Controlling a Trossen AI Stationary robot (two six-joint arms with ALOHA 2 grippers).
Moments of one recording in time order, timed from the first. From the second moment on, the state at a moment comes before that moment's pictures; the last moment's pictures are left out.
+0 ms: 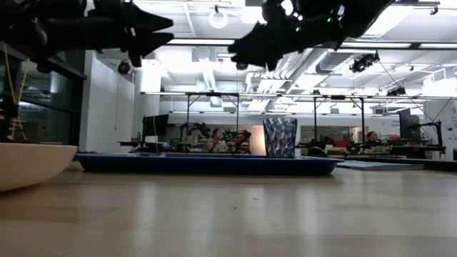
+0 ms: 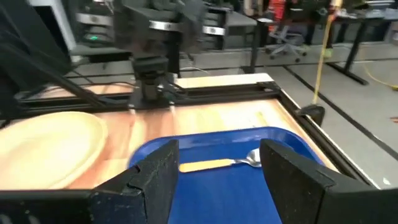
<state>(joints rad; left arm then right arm) 0.22 0.96 0.25 0.93 -0.01 -0.15 -0.23 1.48 0.87 0.42 -0.12 -0.03</state>
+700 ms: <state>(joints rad) 0.27 1.00 0.40 0.81 0.14 -0.14 0.04 0.95 0.87 -0.70 0.21 0.37</state>
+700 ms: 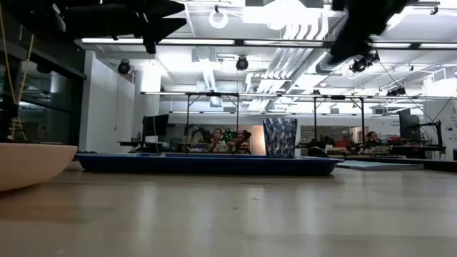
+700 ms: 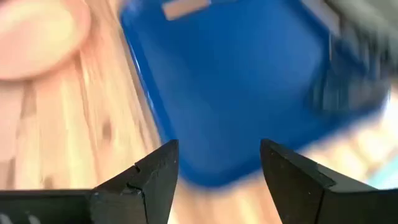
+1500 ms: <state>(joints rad) 0.27 1.00 0.40 0.77 0.14 -0.14 0.58 1.16 0.87 -1.24 0.14 1.52</state>
